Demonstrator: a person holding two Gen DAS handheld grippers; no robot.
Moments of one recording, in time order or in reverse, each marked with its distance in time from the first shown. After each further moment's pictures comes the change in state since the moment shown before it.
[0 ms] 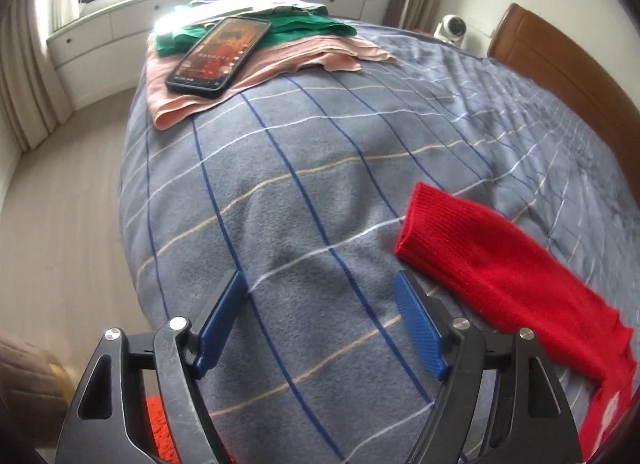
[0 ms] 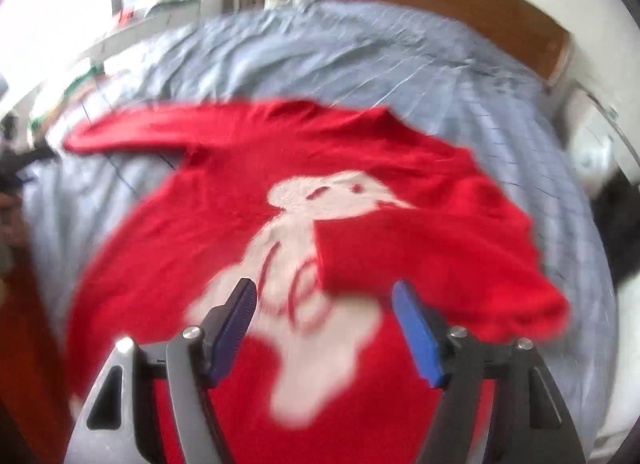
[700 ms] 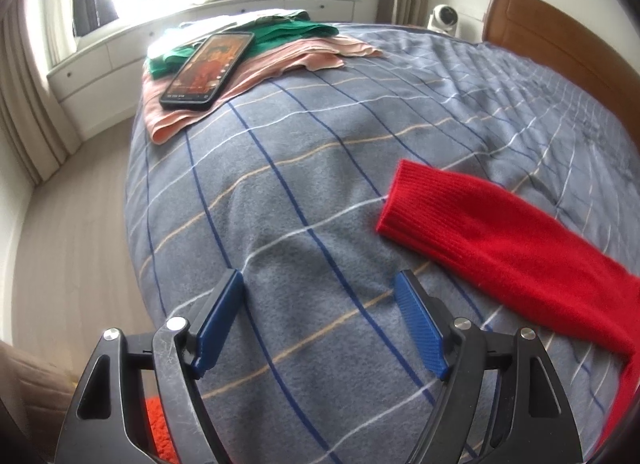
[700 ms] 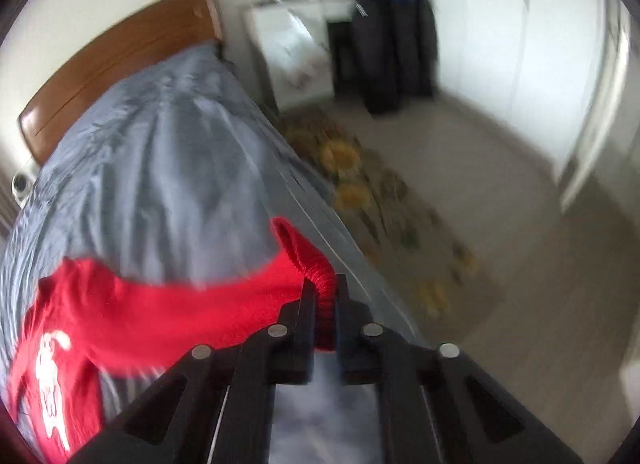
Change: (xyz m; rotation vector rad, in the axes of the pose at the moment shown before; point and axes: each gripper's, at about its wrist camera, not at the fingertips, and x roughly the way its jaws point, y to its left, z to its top) left arm -0.005 -0.025 -0.018 0.114 -0.039 0.087; right arm -0.144 -0.397 -0.286 1.075 -0.045 -0.354
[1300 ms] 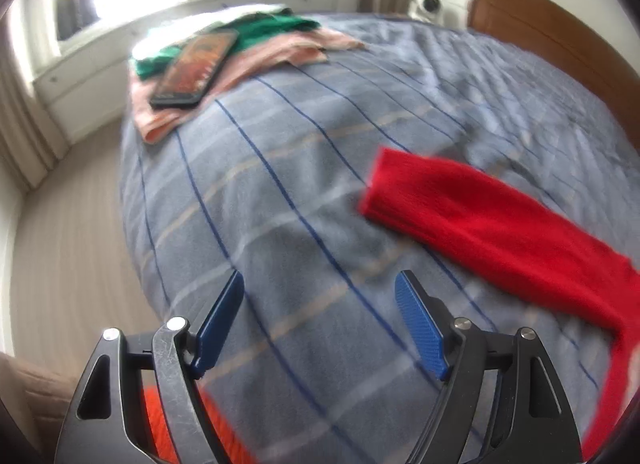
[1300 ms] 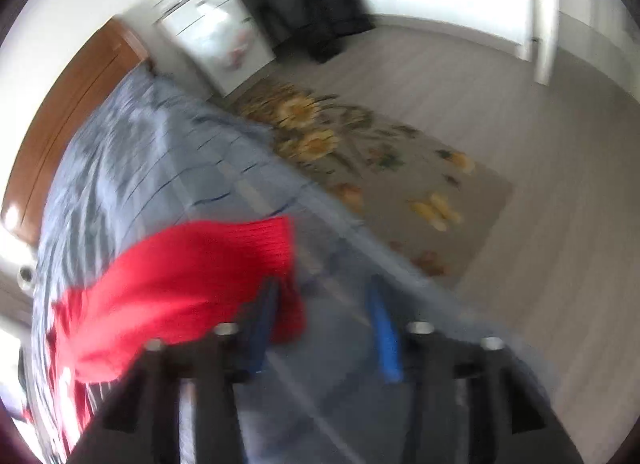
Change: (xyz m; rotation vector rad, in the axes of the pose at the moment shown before) left arm -0.018 0.002 -0.004 0.052 0.071 -0.089; right arm 0.018 -0.065 -0.071 0.312 0.007 -0.008
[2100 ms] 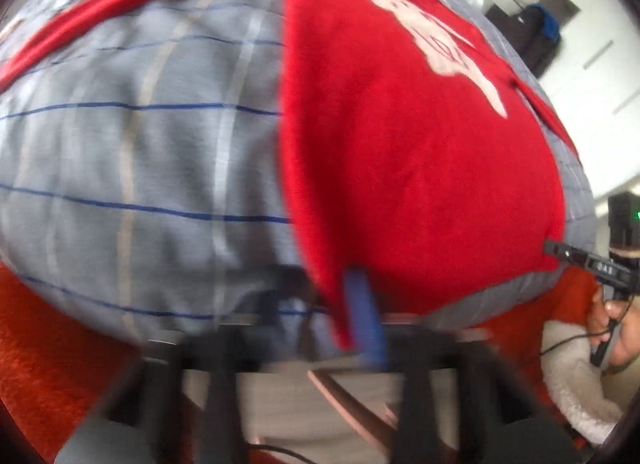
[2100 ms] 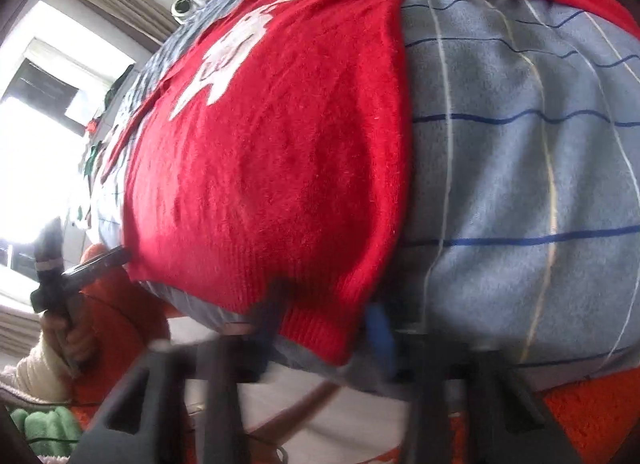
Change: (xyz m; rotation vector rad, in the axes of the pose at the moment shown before) left arm -0.079 -0.130 -0.197 0.753 0.447 -0.613; right arm -0.056 0.173 -0.291 -0.755 0.558 0.512
